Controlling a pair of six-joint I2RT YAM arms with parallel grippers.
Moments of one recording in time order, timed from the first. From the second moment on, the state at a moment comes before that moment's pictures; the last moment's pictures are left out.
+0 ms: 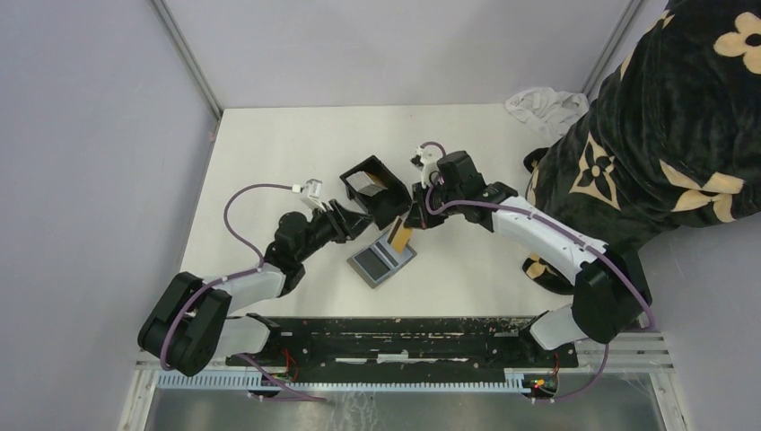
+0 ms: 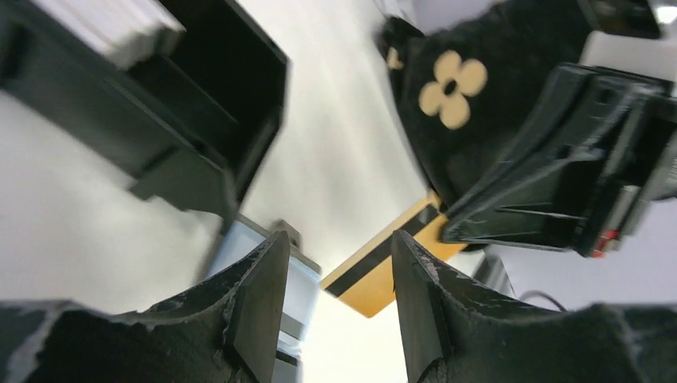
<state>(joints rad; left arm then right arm) -0.45 1.26 0.32 0.80 0.27 -0.82 0.60 1.49 1.13 -0.39 -0.40 0.31</state>
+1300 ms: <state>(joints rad) -0.59 1.28 0.27 0.87 0.67 -0.72 0.60 1.32 0.86 -0.18 -0.73 0.50</state>
